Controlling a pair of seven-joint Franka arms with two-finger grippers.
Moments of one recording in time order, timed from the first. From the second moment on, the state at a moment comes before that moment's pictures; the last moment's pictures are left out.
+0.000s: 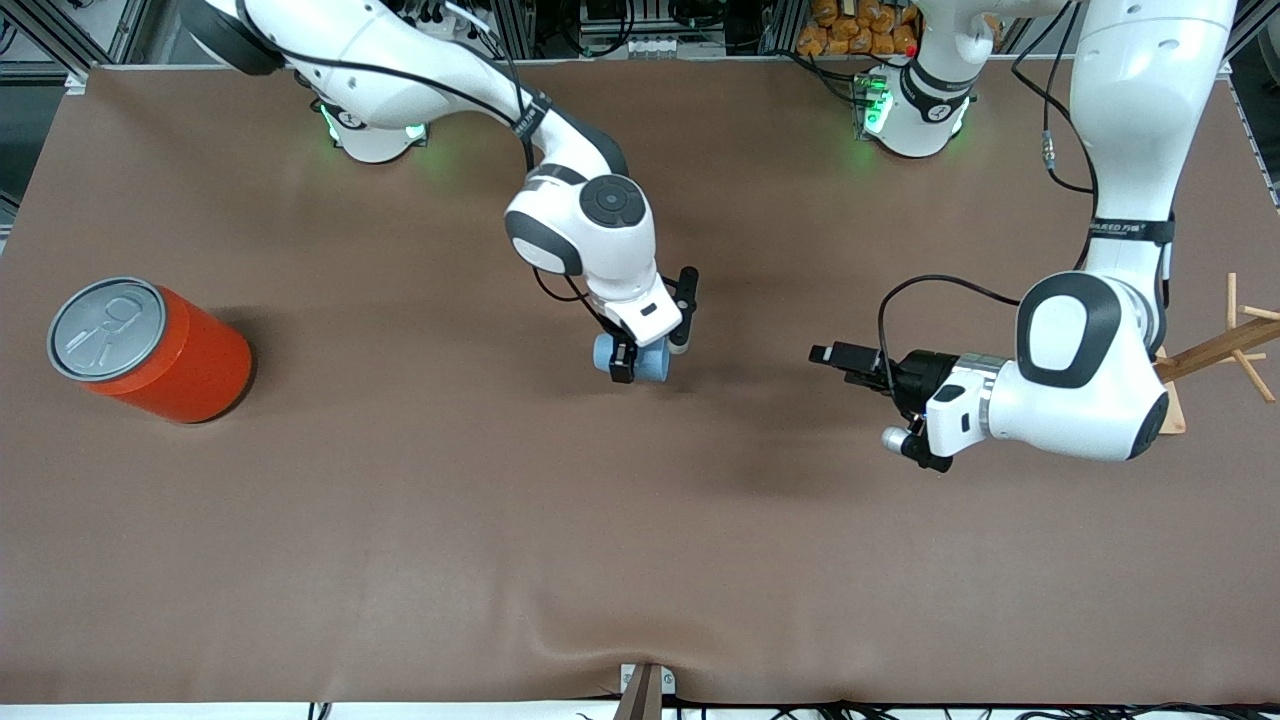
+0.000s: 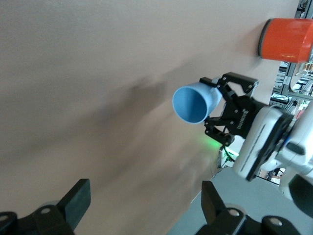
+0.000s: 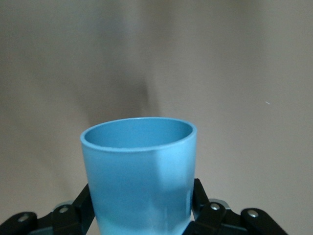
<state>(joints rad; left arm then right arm) -0.11 0.57 -0.06 -1.50 -0.75 1.63 0.29 0.37 0.73 0.54 -1.56 -0.58 2.24 -0.33</state>
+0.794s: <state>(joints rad) -0.14 0.65 -0.07 -1.56 -0.78 1.73 0.29 0.41 0.84 0.55 -1.56 -0.64 2.32 -0.34</state>
